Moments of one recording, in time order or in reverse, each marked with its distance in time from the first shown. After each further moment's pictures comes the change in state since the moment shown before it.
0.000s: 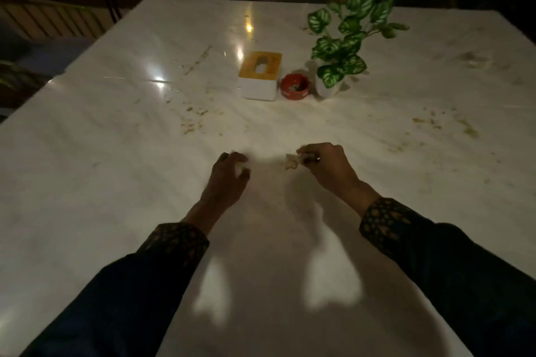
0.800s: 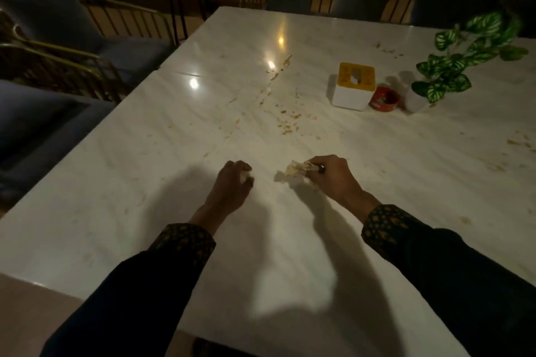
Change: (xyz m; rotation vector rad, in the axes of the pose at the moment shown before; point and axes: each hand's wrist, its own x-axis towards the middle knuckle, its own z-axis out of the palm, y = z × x) left_hand -0.054 -0.214 -0.192 0.020 0.006 -0.093; right_hand 0.023 -0.216 0.185 0.054 -0.112 0.026
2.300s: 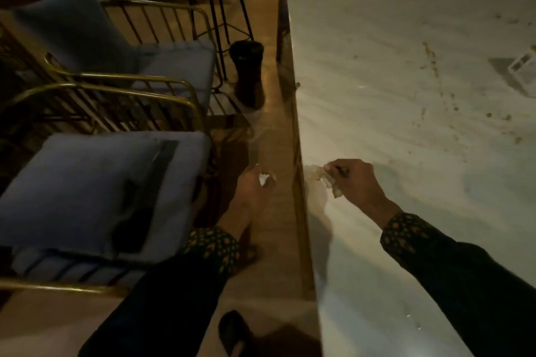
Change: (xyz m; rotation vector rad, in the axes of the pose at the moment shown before) left_hand 0.249 -0.534 -0.405 -0.157 -0.207 0.039; right_hand 0.311 -0.439 0.466 0.061 0.220 0.287
